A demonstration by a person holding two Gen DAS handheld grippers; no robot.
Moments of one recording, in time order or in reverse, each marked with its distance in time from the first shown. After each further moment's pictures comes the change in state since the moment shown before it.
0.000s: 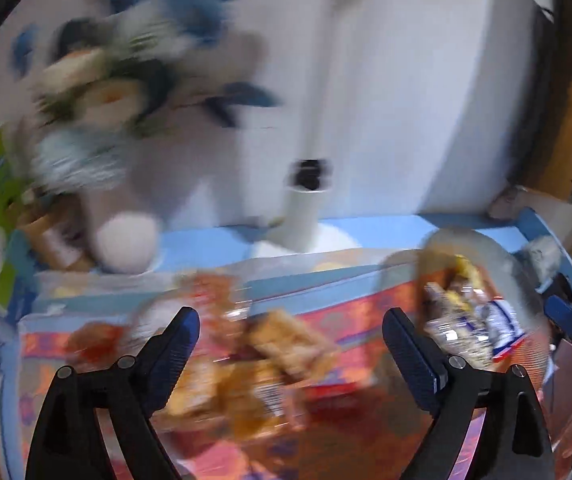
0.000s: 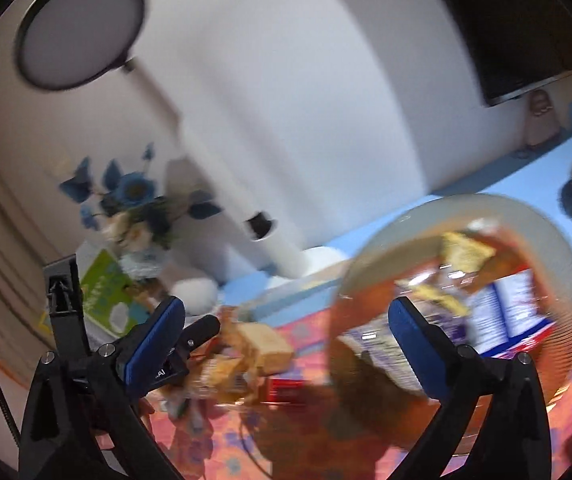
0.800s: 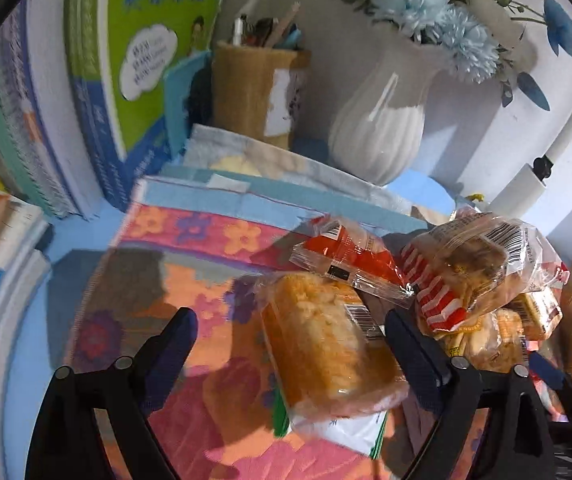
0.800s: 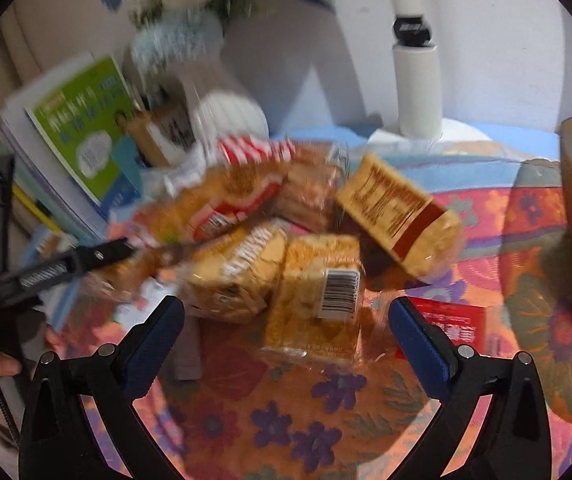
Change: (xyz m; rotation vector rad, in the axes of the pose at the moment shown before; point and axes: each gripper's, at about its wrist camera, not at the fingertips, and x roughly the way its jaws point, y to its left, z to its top) left arm 0.040 0.206 -0.092 -0.327 0.074 0.141; right arm 0.185 0.082 -0.134 -0.343 0.322 -0.134
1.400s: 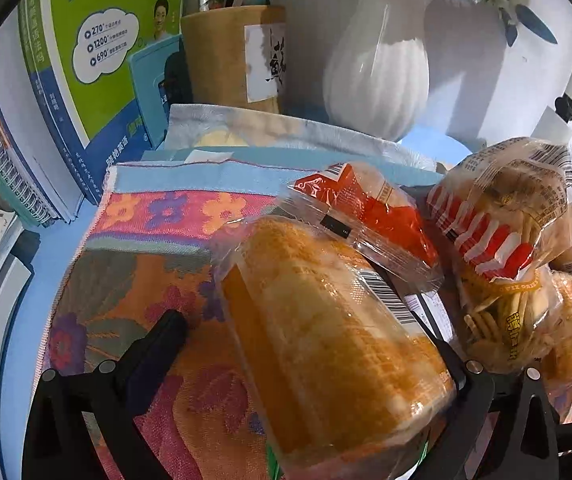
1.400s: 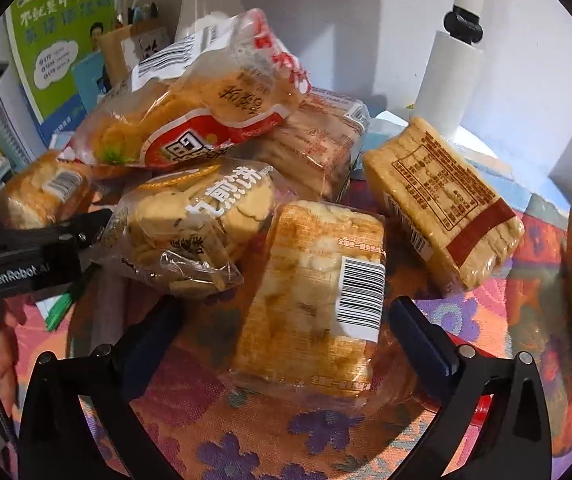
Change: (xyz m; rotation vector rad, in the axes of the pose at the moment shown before) left arm 0.046 -0.023 -0.015 0.117 0.011 0.119; right arm 0.031 0.027 -0.011 -0.182 0.058 -0.180
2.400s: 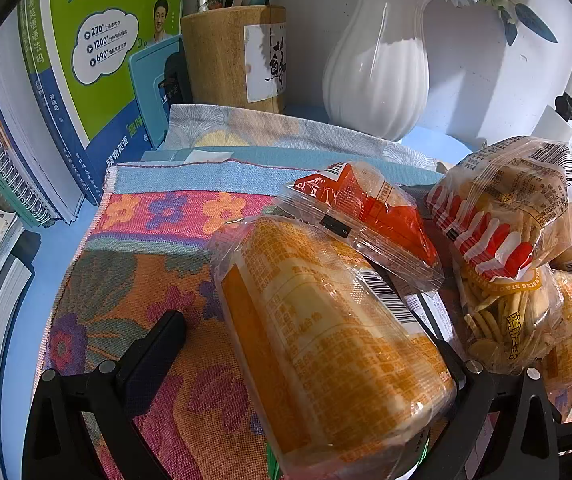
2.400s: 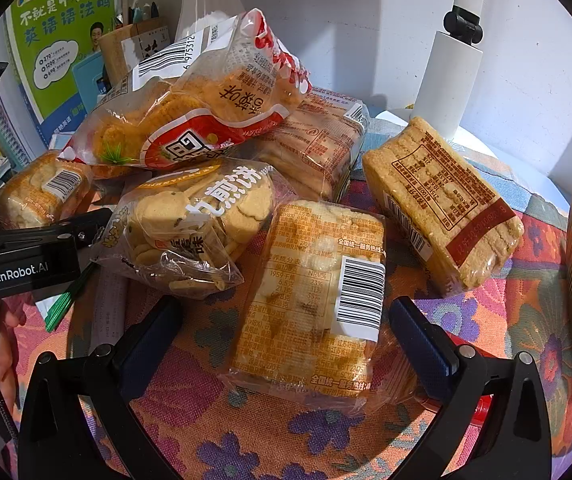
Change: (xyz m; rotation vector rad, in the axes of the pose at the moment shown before) left arm -0.005 0.004 -0.002 0.004 0.001 0.002; right arm 0.000 0.002 -0.001 0.003 -0.001 0.003
